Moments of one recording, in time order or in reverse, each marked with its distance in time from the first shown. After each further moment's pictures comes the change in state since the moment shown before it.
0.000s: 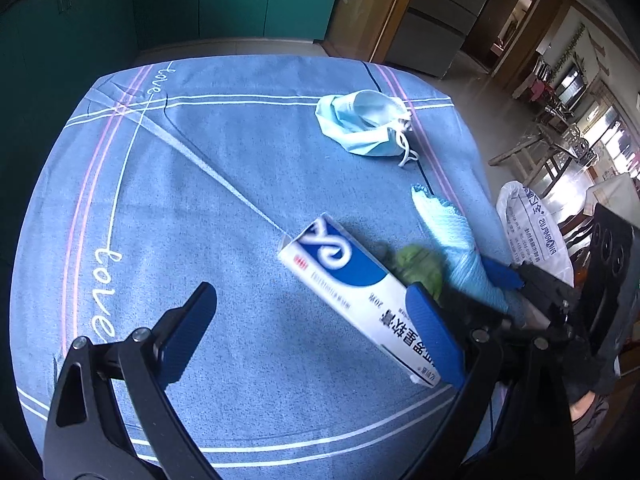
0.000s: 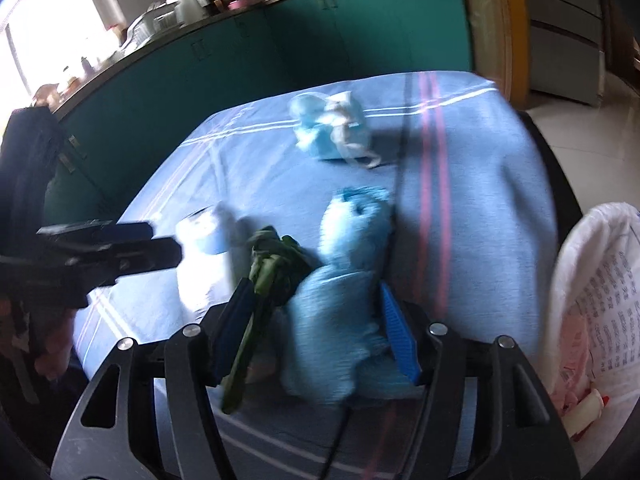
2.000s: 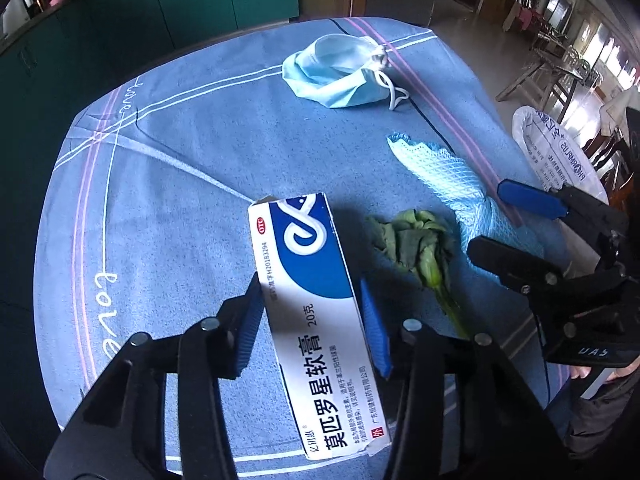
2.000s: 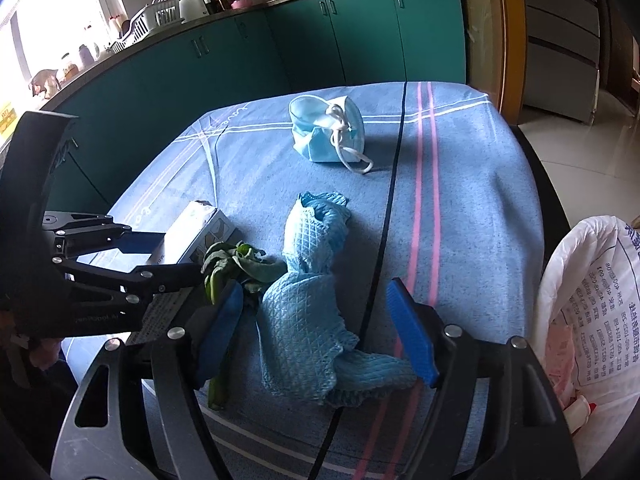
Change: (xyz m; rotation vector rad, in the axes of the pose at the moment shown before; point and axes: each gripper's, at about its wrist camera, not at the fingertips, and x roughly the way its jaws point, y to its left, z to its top) left arm 0.025 -0.027 -0.008 0.222 0.079 0.118; right arm -0.001 -0.007 -0.001 -0.012 -0.028 -0.095
